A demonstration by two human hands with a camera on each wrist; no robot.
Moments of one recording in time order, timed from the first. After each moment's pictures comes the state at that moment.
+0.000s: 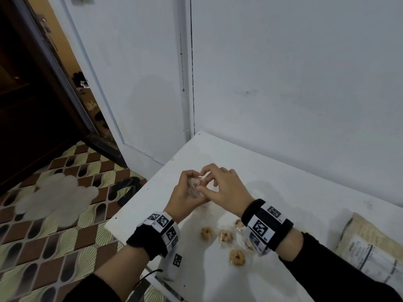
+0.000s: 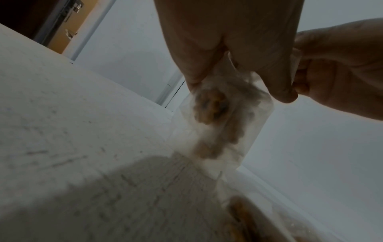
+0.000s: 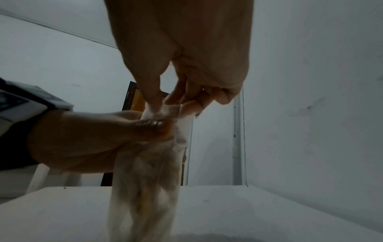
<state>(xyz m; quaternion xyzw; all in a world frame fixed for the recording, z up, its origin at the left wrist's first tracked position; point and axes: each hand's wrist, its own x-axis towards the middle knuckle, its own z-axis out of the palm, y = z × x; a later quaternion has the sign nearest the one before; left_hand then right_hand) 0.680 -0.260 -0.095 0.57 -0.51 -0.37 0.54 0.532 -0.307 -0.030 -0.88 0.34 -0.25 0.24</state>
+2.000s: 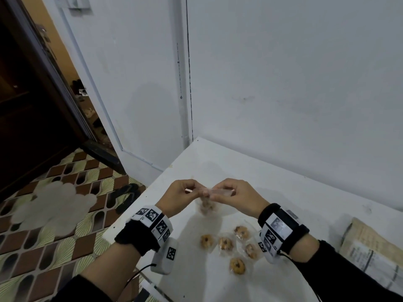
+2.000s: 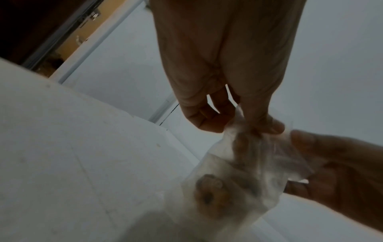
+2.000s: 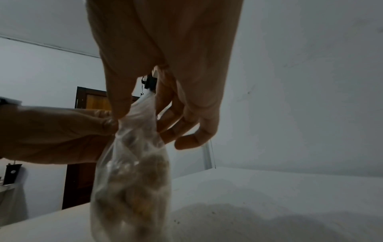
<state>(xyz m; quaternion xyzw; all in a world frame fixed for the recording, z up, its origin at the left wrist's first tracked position) 0.700 -0.276 -0.064 0.58 -0.57 -0.40 0.43 0.496 -0.332 -0.046 -0.75 0.38 -0.23 0.49</state>
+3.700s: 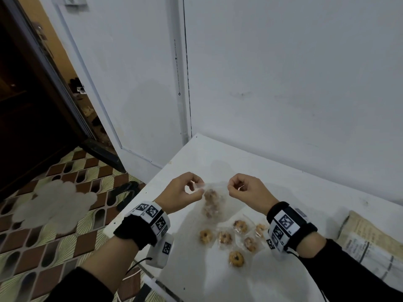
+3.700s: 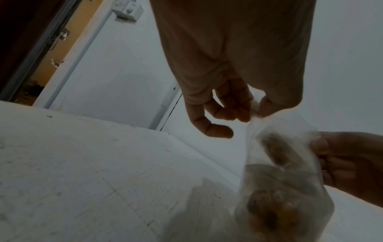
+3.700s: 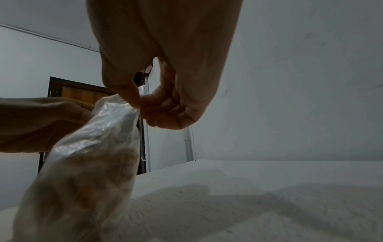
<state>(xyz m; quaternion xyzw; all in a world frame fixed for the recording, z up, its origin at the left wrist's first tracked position) 0.701 -0.270 -0.064 0.60 -0.64 -0.30 0.38 0.470 -0.332 -0.049 -0.74 0.41 -0.27 0.47</state>
